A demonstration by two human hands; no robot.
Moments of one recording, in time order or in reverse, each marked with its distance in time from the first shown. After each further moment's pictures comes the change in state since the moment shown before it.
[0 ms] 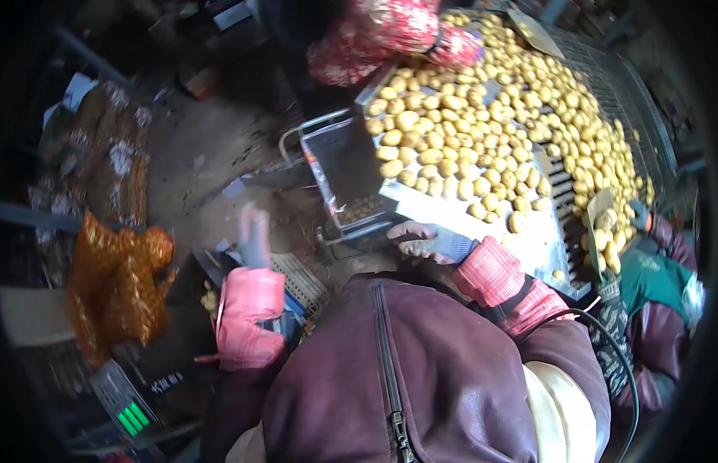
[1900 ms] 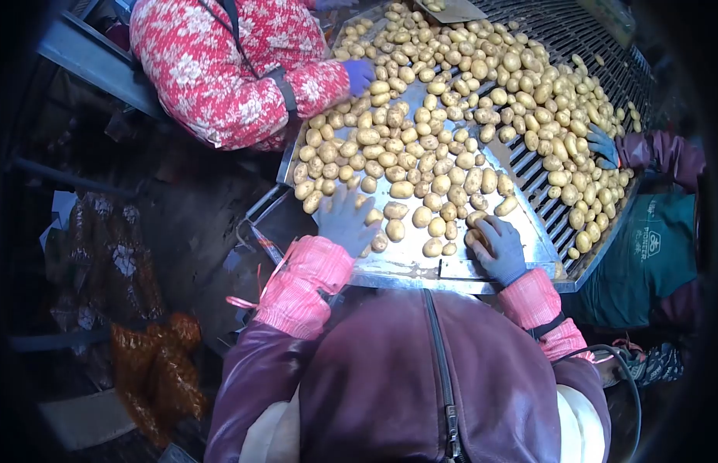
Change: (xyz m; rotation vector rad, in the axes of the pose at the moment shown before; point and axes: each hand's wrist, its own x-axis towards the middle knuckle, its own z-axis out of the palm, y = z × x) left_hand 0.003 0.057 0.340 1.072 -0.617 1.328; right_hand -0.131 0.116 -0.140 -0.901 1.203 -0.172
